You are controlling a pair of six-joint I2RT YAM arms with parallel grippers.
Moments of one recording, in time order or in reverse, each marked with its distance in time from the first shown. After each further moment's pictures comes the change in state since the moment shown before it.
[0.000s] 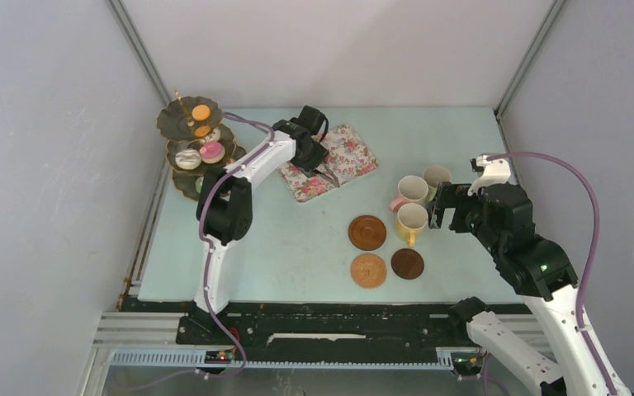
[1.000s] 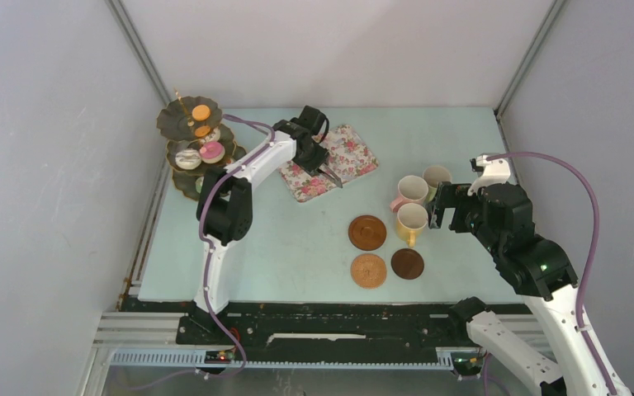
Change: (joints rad) left arm -0.004 -0.002 0.000 0.001 0.027 -0.036; right arm 0.000 0.002 0.000 0.000 0.000 0.000
